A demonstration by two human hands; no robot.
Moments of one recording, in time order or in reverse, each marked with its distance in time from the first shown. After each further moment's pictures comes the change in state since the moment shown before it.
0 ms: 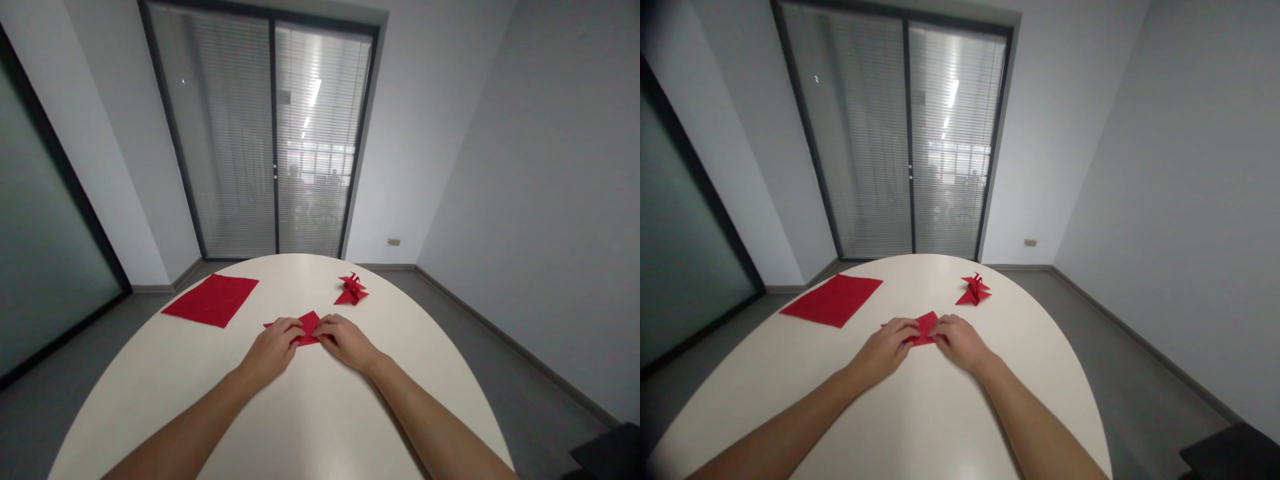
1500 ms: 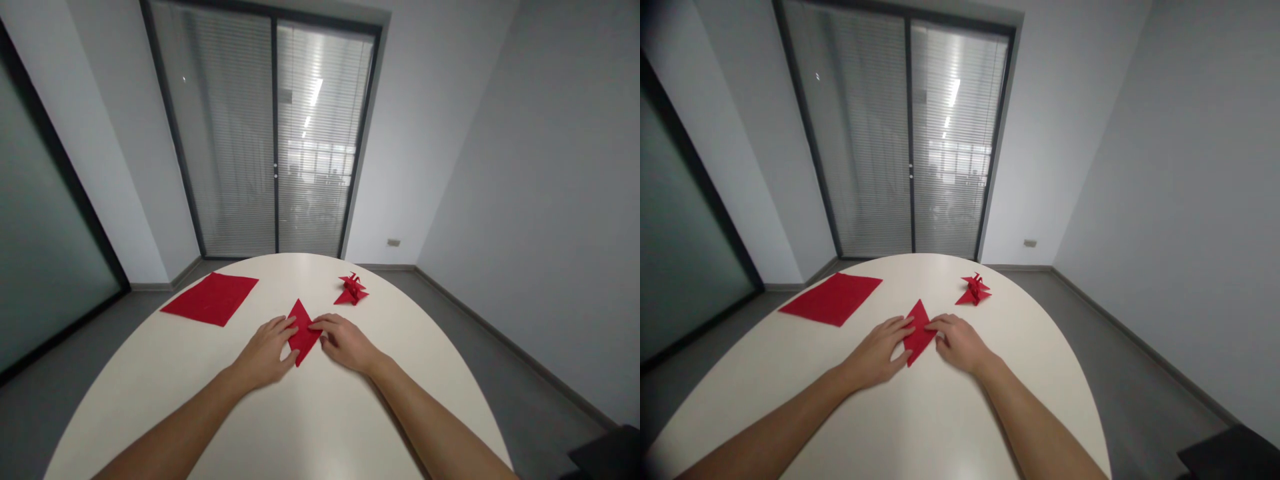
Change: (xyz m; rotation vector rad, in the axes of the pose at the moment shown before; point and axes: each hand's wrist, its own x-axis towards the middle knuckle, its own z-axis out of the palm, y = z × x) left_hand -0.010 -0.011 -0.001 0.059 -0.055 -0.044; right_hand 0.000 0.002 0.004 0.010 0.034 -0.010
